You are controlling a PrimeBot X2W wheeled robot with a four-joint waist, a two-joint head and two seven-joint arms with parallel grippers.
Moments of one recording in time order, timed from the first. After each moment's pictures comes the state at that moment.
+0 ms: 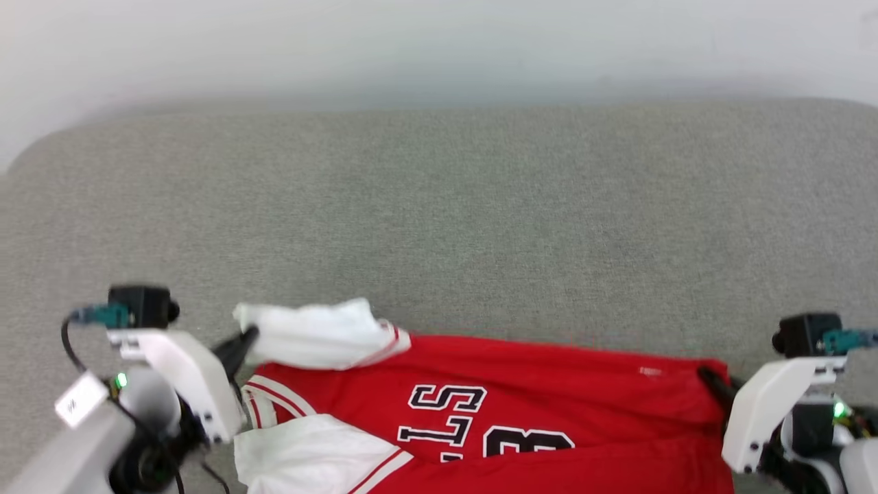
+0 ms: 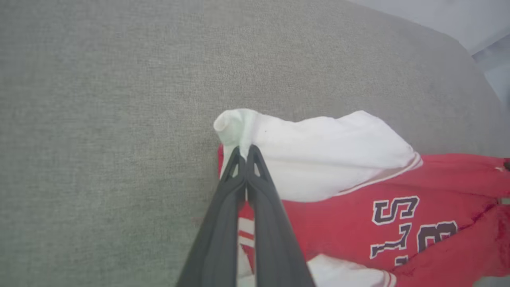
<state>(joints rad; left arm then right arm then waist) -0.38 0.70 -0.63 0.22 -1.14 0.08 0.18 -0.15 -0.25 0.01 0.20 0.47 0.13 0.54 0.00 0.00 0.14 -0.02</state>
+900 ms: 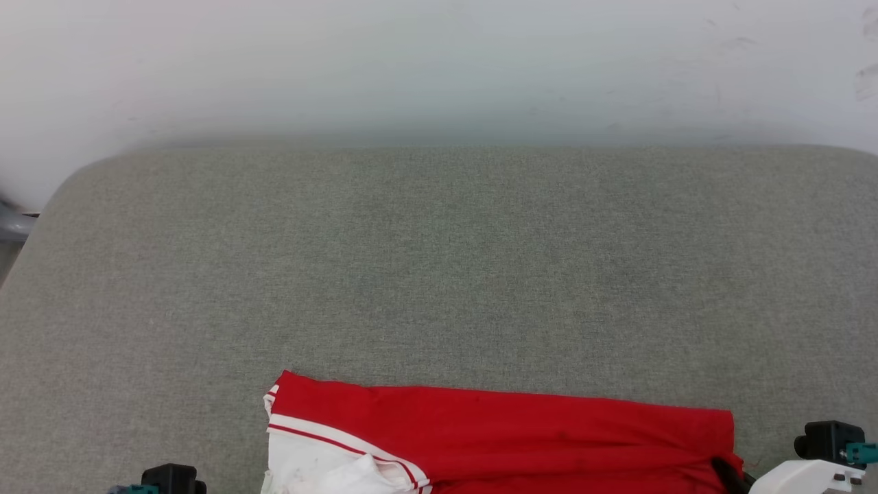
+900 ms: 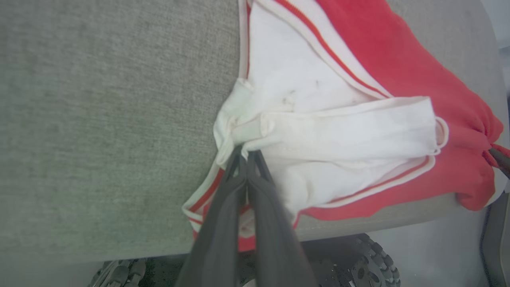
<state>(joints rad) 0.02 0.67 -0.67 0.15 -1.26 0.15 0.10 0.05 -0.16 -0.11 0.34 0.49 0.13 0.39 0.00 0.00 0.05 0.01</state>
